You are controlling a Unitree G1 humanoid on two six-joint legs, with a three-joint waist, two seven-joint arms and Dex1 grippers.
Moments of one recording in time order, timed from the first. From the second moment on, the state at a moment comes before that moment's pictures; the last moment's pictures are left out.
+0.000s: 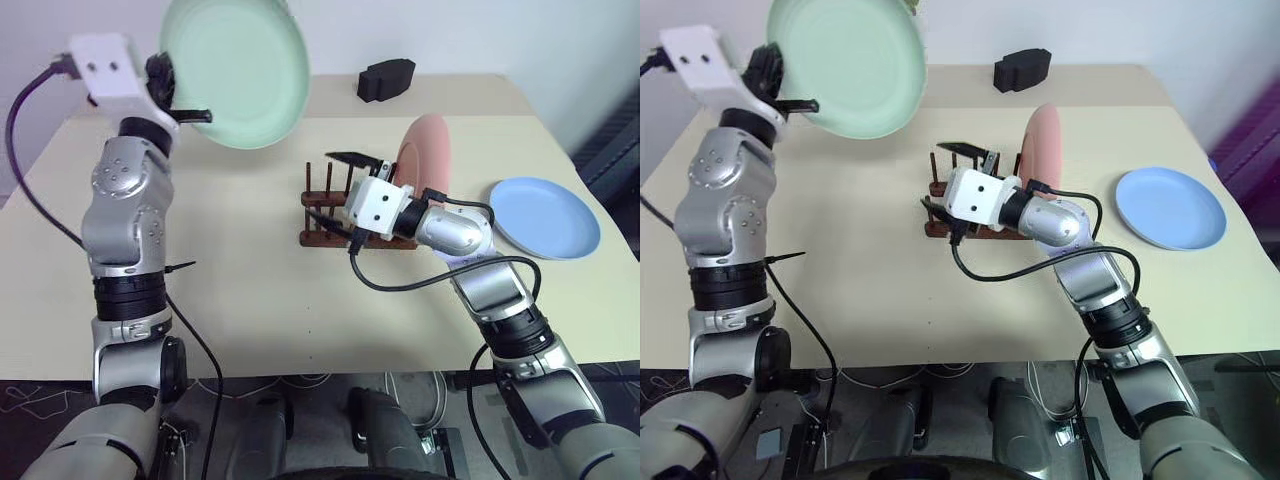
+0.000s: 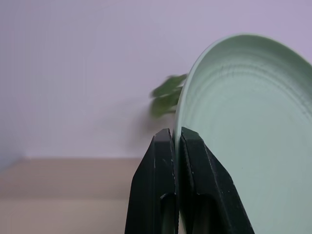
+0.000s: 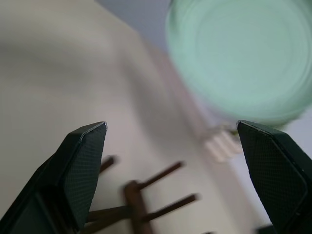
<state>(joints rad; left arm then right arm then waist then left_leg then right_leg) -0.81 0.36 0.18 -0.06 -0.28 0.42 0.00 -0.66 -0.45 0.29 -0.08 -0.17 -0.04 0.58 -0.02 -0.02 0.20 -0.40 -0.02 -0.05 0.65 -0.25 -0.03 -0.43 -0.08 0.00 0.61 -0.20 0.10</state>
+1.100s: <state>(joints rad) -0.86 0.27 0.11 -0.33 -0.29 0.80 -0.04 -0.70 -0.42 0.33 0.07 -0.46 -0.21 0.44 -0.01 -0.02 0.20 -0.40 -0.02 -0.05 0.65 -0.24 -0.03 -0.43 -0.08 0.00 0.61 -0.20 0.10</state>
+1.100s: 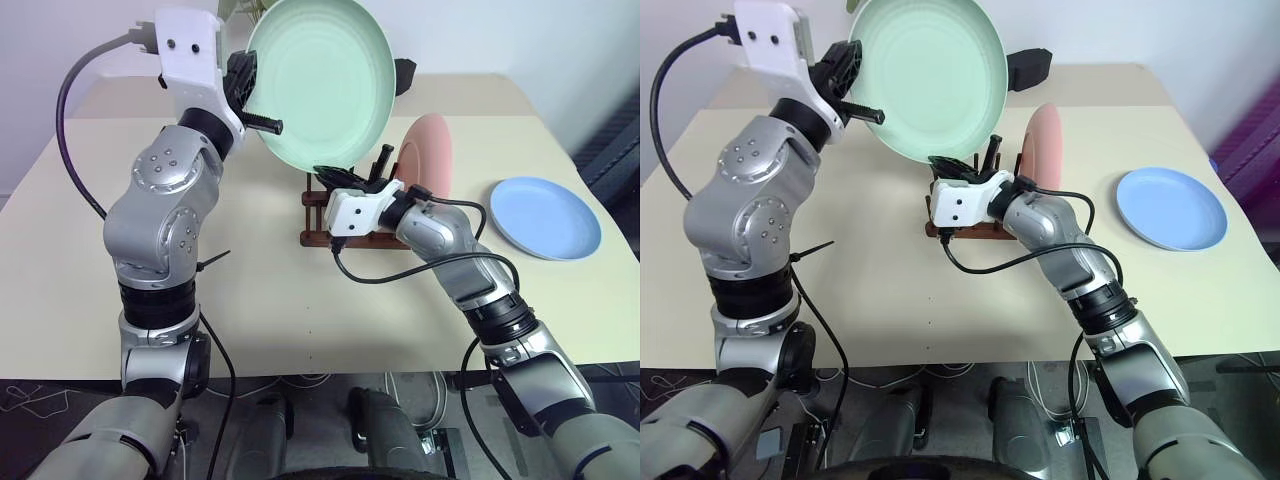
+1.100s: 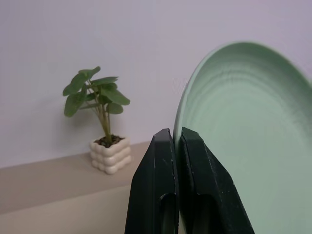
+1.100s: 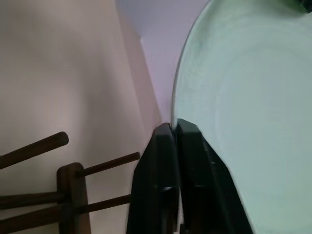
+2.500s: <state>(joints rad) -0.13 0.60 0.07 -0.38 -0.56 0.54 -0.80 -0.55 -0.35 -0.11 -0.40 0.84 0.66 0.50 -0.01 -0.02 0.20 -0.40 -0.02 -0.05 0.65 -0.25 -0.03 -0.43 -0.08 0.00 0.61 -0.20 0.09</state>
